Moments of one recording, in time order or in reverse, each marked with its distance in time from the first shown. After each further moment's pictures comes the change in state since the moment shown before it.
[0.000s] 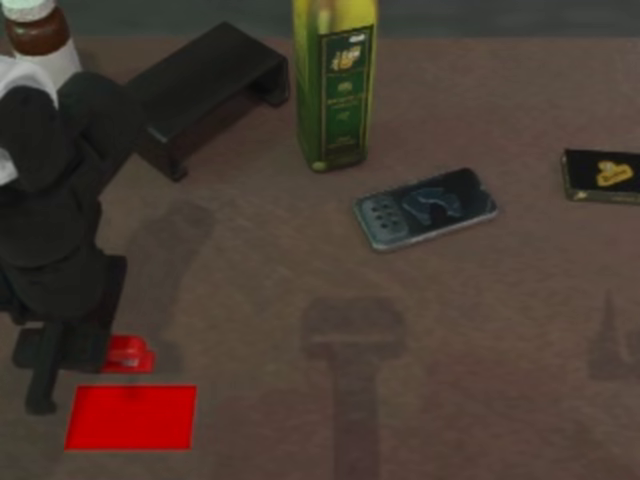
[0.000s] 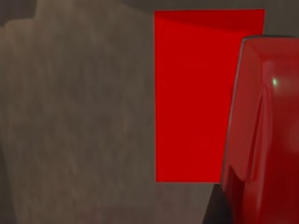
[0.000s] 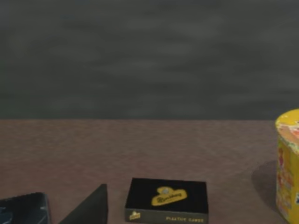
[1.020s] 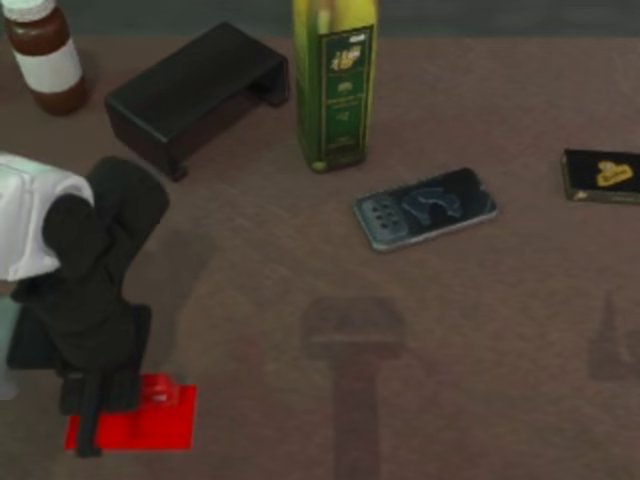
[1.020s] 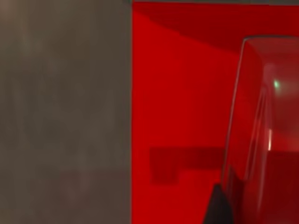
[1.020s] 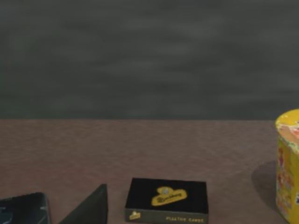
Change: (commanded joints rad) left arm 0.002 0.105 -0.233 0.377 0.011 -0.042; right arm 0.000 0.000 0.000 0.000 0.000 0.000
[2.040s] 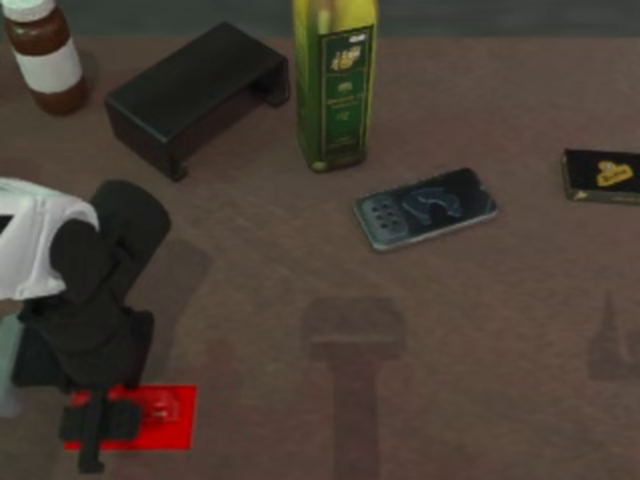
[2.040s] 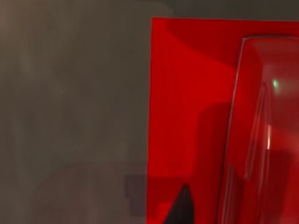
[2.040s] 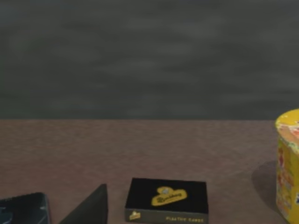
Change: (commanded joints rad) left arm 0.000 0.029 -0.054 0.075 0.000 -0.001; right arm 0.000 0.000 0.000 0.000 0.000 0.000
